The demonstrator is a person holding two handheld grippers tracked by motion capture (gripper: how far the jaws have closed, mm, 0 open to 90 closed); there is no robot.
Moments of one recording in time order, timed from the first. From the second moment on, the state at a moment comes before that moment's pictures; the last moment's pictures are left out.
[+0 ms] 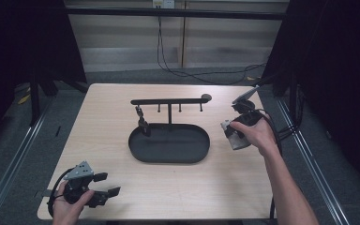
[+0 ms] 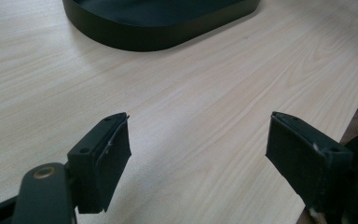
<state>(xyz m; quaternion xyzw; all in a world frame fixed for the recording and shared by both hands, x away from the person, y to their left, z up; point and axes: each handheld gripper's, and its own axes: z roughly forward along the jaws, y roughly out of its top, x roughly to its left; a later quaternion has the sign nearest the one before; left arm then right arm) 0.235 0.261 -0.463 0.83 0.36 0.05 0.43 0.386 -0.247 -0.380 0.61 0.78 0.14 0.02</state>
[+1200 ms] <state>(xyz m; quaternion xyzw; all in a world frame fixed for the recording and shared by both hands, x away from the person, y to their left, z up) 0.236 0.263 -0.463 0.82 0.37 0.05 0.43 0.392 -0.204 -0.392 0.57 0.77 0.28 -0.03</state>
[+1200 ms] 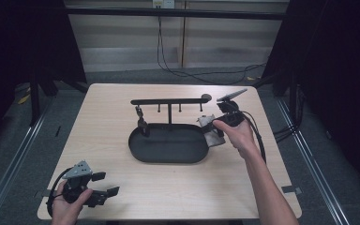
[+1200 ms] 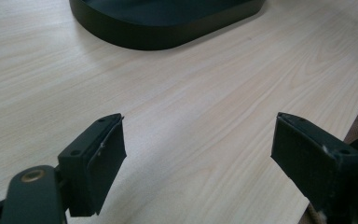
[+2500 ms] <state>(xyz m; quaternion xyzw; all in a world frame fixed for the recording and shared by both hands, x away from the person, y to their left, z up) 0.237 0.263 -0.465 0.83 0.37 0.05 0.42 0.400 -0.162 -0.456 0.56 0.77 0.30 -0.04</state>
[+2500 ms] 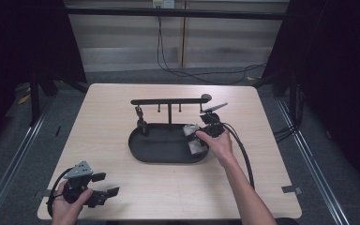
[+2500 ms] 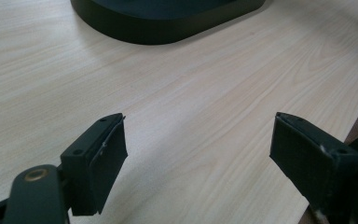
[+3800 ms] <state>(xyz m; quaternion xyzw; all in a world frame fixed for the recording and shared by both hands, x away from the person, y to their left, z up) 0.237 0.265 -0.465 0.82 0.38 0.04 0.42 0.394 -0.158 -0.470 0.56 0.77 0.31 0.01</state>
